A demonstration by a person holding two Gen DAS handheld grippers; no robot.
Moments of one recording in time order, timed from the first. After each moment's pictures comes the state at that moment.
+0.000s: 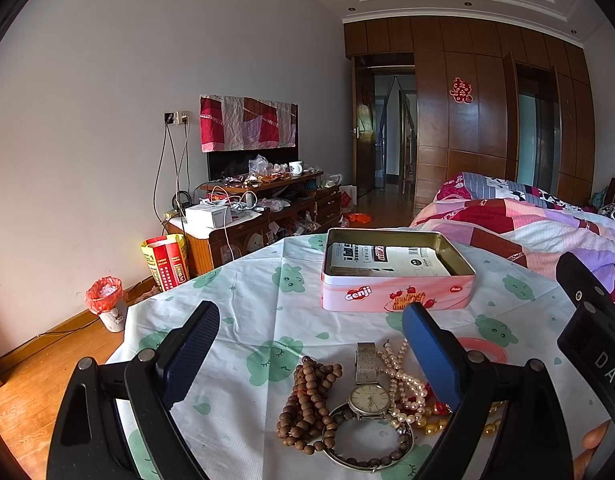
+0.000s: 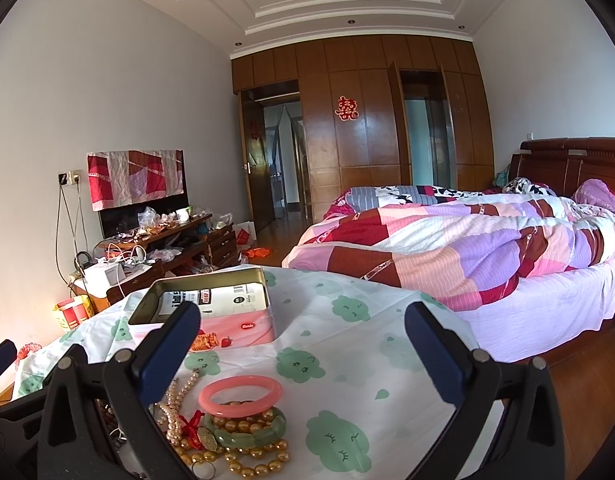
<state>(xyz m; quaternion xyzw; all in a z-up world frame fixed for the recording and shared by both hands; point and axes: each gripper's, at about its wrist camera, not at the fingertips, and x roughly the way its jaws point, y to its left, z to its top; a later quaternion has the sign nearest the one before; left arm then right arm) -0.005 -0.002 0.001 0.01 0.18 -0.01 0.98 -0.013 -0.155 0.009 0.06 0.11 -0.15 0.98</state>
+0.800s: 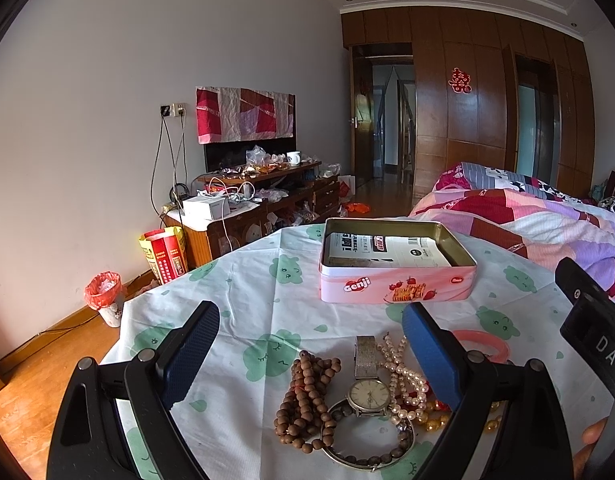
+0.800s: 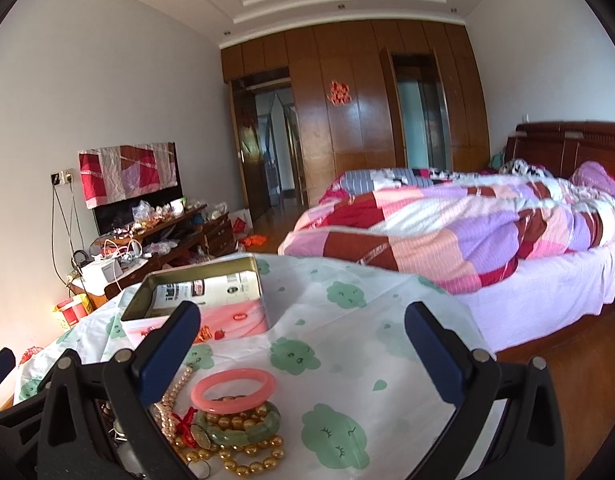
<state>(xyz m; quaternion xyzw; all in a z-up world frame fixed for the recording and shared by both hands) 0.002 -0.001 0.001 0.01 0.20 -0.01 0.98 -0.006 -0.166 0.004 0.08 0.14 -0.15 0.97</state>
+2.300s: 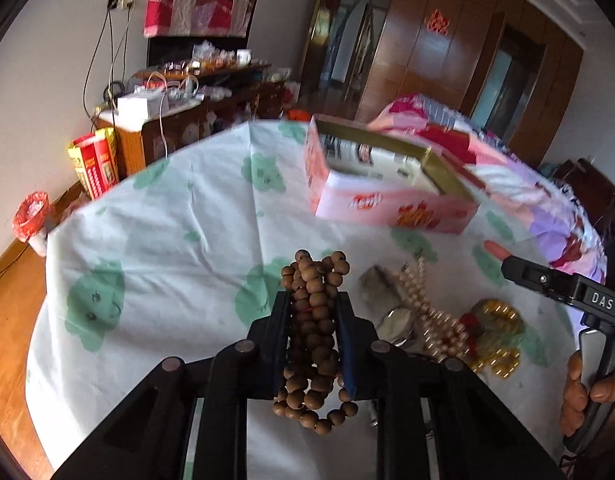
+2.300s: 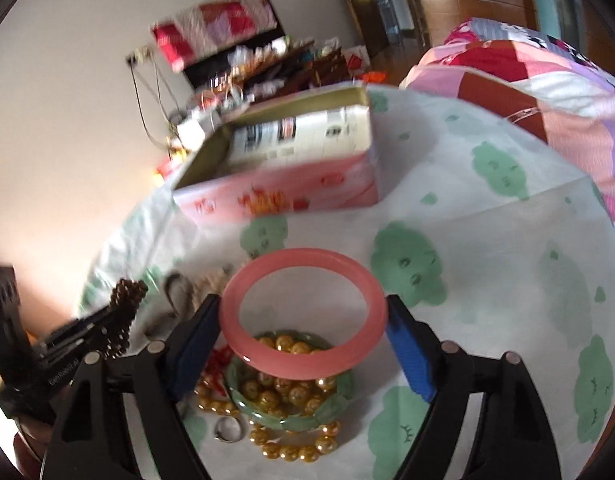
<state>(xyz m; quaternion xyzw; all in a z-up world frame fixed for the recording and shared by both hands) 0.063 0.062 -0.032 -0.06 0.37 -0.15 0.92 0.087 -0.190 -0.048 0.13 0.41 0.12 0.89</state>
